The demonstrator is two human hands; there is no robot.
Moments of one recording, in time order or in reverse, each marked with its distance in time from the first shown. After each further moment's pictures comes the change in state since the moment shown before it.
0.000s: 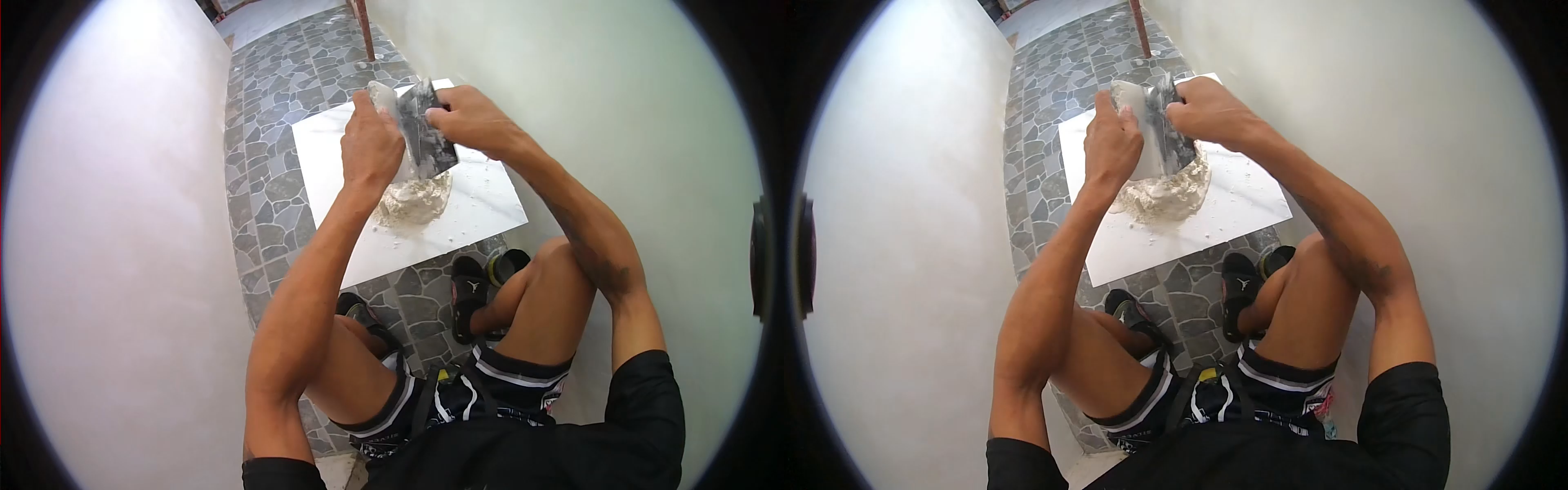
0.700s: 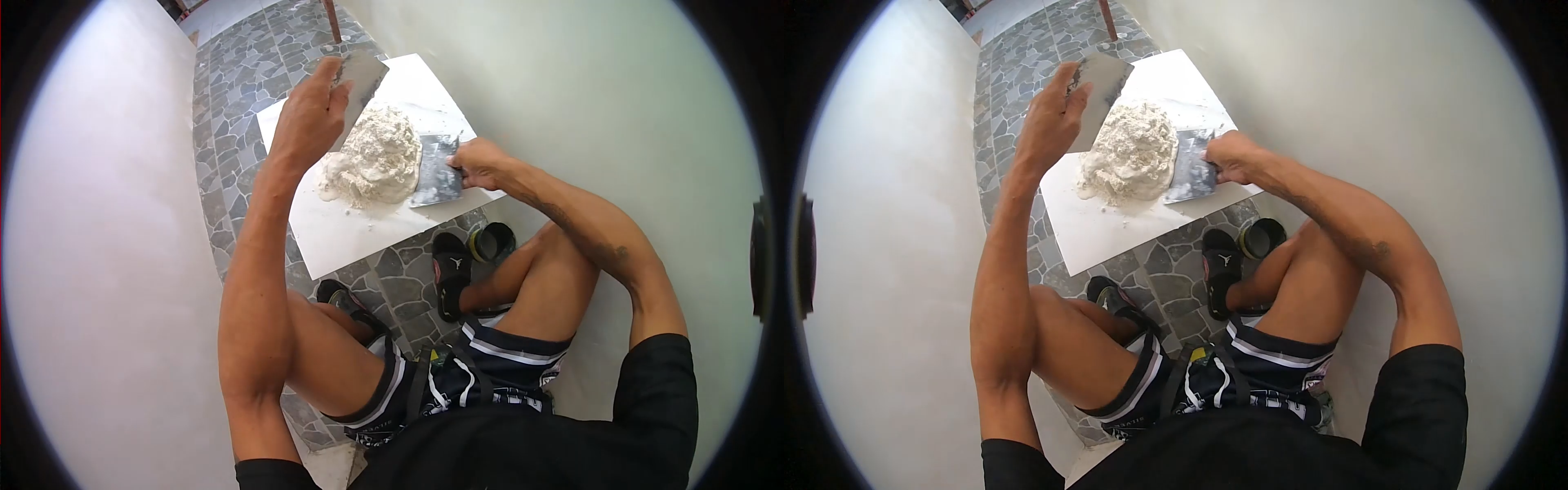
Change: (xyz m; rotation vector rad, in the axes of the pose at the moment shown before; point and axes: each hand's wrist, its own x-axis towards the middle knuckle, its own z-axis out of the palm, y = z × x) left_hand 0.017 -0.016 -0.041 -0.019 -0.251 0.259; right_hand -0.061 0.117 0.041 0.690 0.050 0.854
